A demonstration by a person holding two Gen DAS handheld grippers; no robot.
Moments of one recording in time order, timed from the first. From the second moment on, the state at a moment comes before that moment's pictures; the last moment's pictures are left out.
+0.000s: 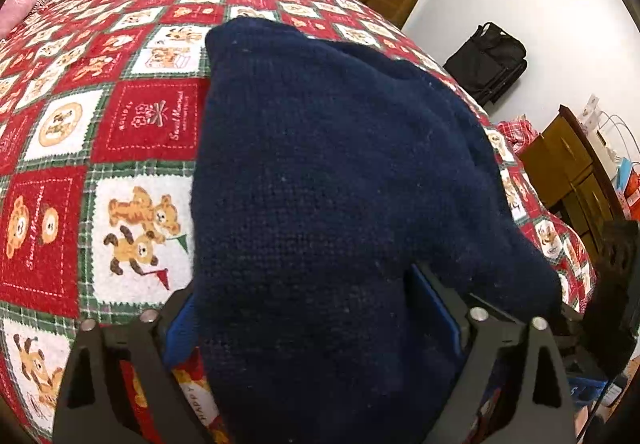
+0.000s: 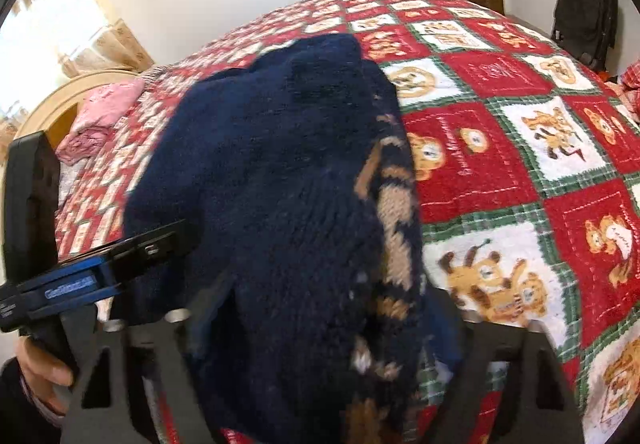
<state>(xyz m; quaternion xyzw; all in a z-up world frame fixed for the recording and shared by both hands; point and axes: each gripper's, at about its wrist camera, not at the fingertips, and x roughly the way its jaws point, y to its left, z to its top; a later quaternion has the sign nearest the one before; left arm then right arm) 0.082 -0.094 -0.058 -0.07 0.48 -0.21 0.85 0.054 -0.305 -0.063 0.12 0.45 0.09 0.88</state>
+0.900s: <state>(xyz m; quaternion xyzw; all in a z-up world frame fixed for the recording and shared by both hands) 0.065 -0.092 -0.034 -0.03 0.43 -0.21 0.88 0.020 -0.252 -0.033 0.06 0.41 0.07 0.91</state>
